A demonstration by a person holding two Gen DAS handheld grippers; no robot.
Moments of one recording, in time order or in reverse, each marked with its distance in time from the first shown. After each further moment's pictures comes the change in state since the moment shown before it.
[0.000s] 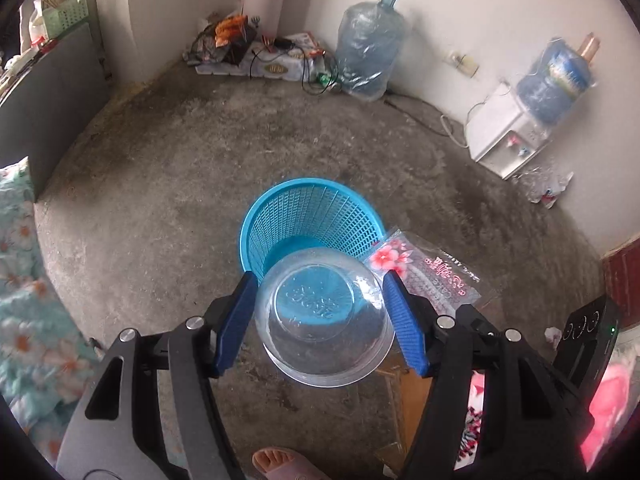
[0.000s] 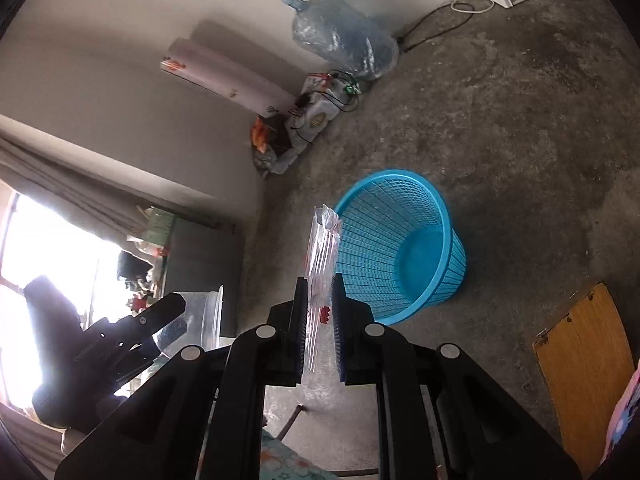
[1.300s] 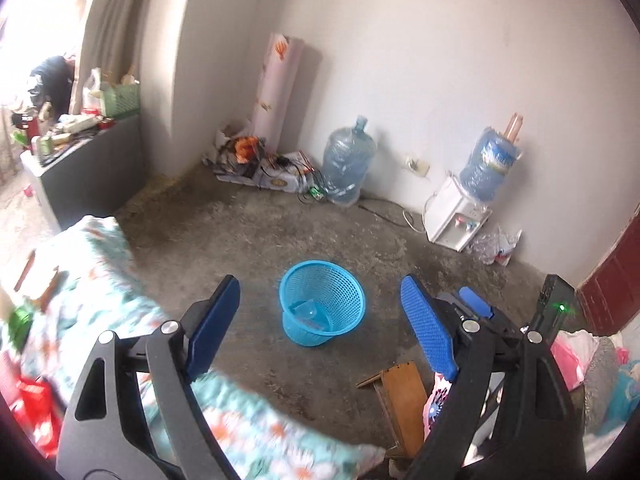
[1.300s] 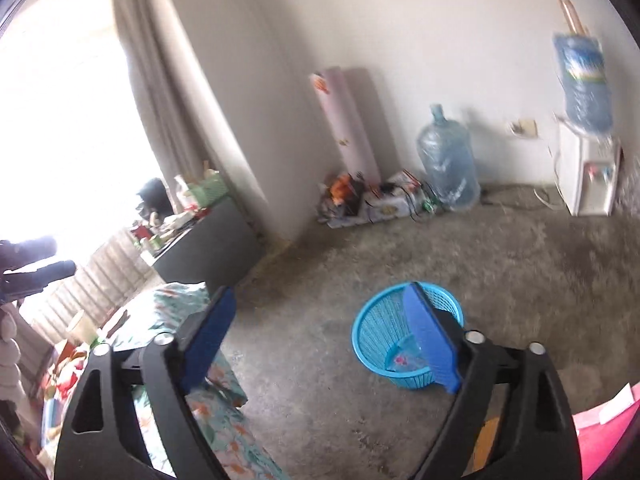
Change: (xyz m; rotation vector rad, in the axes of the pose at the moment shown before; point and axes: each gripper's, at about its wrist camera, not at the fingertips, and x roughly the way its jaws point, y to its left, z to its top) left arm -0.341 0.081 -0.126 0.028 -0.433 -0.078; right arm -0.166 0.171 -0.116 -0.686 -0.287 0.054
